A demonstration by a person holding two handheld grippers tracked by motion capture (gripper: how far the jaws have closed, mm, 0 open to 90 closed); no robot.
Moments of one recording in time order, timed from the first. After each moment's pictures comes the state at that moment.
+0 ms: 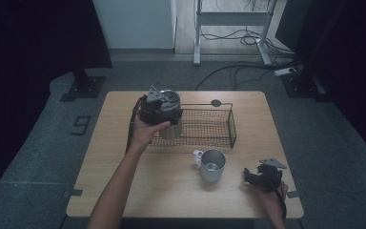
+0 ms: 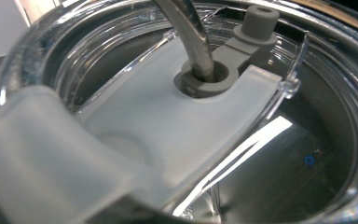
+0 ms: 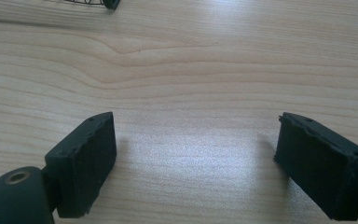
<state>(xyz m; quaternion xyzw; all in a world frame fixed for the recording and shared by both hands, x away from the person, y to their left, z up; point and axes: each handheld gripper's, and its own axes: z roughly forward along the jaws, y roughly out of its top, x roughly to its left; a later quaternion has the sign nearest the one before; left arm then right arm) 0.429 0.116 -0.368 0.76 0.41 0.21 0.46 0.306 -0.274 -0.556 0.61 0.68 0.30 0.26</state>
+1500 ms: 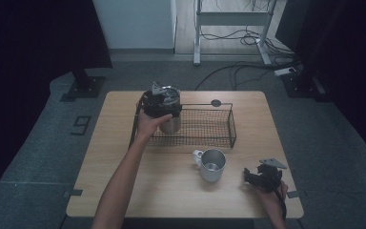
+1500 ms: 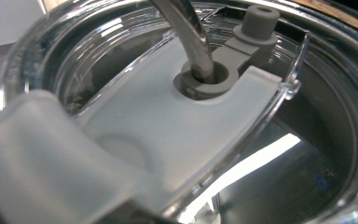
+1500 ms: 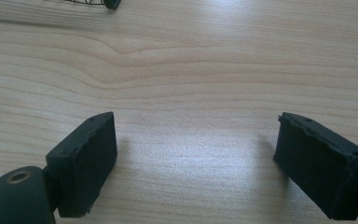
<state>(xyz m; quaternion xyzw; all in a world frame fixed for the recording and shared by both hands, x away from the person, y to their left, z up) 0.477 0.113 -0.394 0.76 0.44 0.22 0.43 0.306 -0.274 -0.556 0.61 0.68 0.31 0.26</state>
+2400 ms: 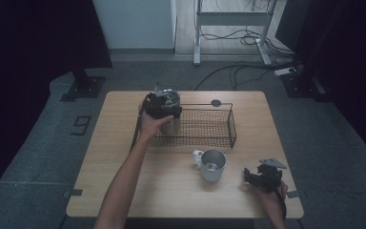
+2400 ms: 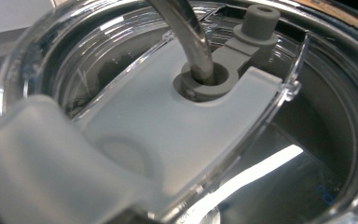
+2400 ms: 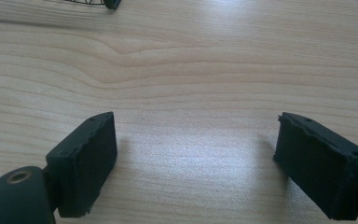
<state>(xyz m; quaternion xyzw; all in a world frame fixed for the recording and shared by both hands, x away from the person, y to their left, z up) 0.495 0.110 -0.422 0.77 0.45 0.22 0.40 0.306 -0.274 -0.556 0.61 0.68 0.31 0.26</state>
